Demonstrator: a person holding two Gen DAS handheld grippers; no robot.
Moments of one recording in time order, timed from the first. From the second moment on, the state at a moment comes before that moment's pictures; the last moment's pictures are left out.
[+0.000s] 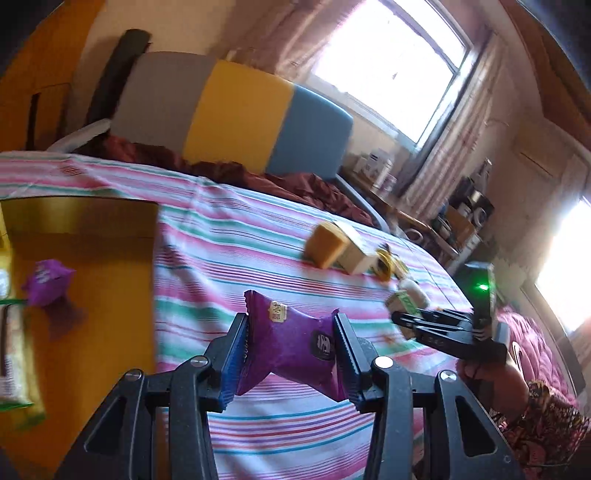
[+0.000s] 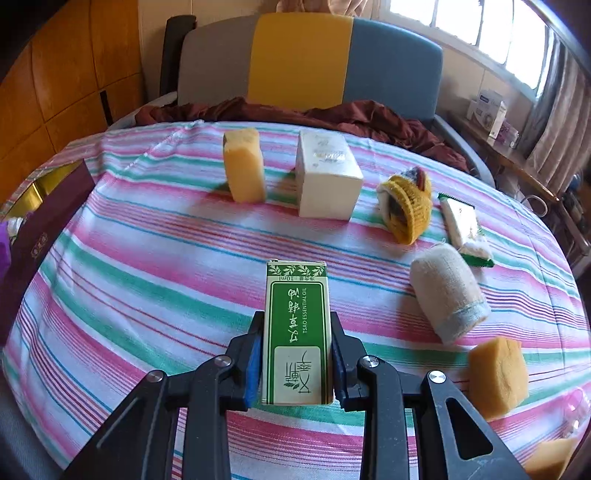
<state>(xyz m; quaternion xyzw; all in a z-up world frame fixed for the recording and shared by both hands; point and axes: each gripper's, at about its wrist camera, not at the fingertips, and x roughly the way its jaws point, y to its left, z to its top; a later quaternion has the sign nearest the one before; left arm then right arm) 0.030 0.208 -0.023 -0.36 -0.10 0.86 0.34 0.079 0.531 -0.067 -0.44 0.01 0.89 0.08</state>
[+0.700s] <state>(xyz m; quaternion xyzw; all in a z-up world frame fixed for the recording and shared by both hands) -0.015 0.106 -0.062 -0.45 -0.11 0.86 0.21 0.095 0.482 -0.033 -0.35 -0.05 0.94 0.02</state>
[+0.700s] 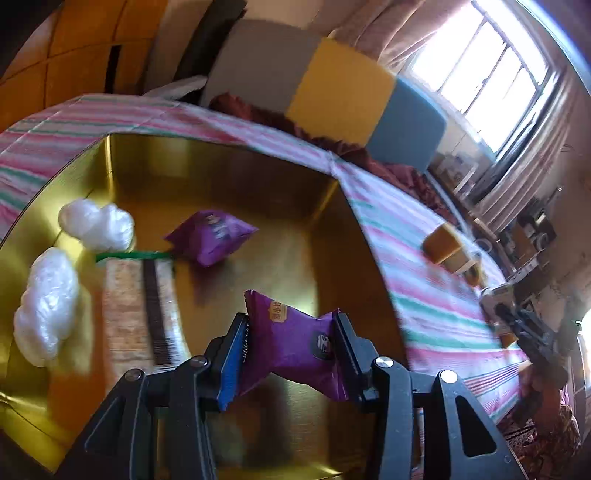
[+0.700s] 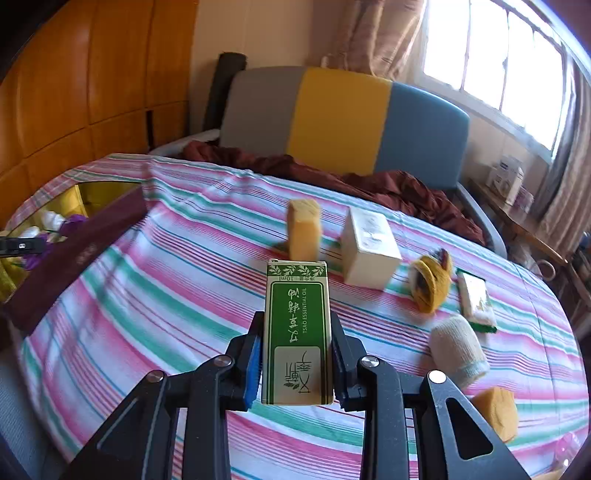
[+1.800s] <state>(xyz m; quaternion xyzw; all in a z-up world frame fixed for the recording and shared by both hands) 0.003 0.051 -0.053 -0.45 -0.10 0.87 0.20 0.092 0.262 -0.012 -0.31 0.02 0.93 -0.19</state>
